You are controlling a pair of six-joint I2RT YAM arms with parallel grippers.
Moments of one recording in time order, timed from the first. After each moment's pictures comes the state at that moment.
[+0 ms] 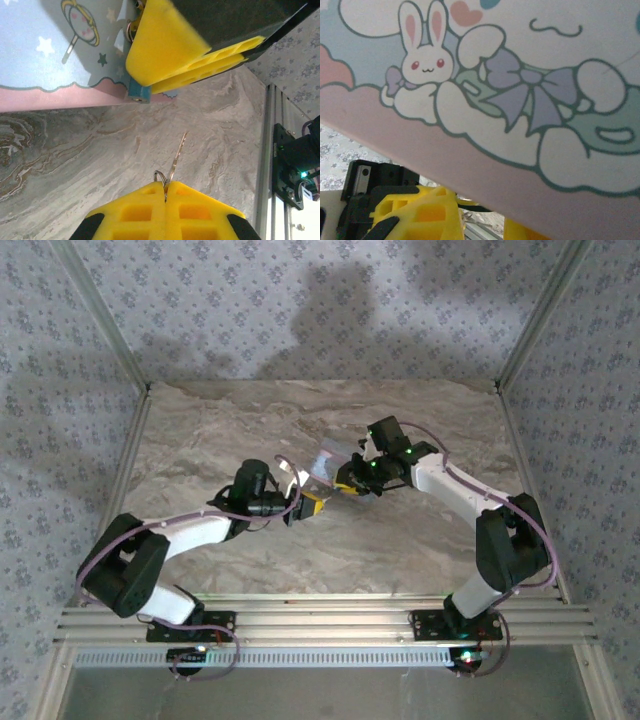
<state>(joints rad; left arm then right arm) -0.60 1.45 0.62 0.32 0.68 -0.25 0.49 1.59 1.15 -0.54 -0.56 0.84</state>
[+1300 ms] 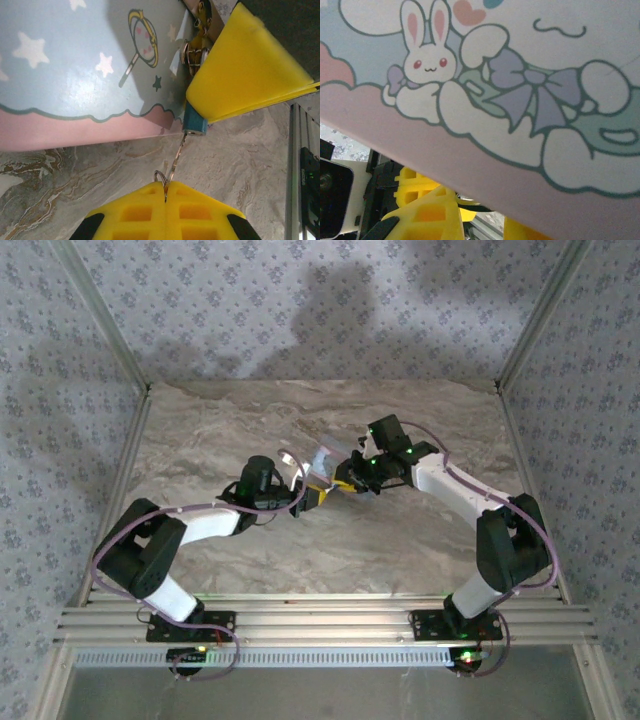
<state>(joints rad) -0.60 1.57 0.66 0.44 0.60 -0.31 0.49 1.59 1.15 -0.50 -0.58 0.87</state>
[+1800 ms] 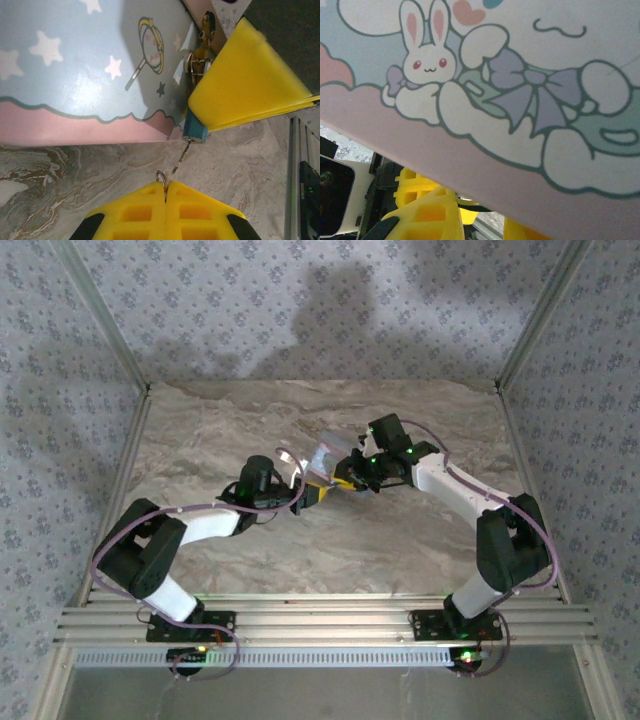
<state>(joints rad) -0.60 1.57 0.65 0.49 0.57 -0.36 0.49 1.59 1.15 -0.48 -0.58 0.88</state>
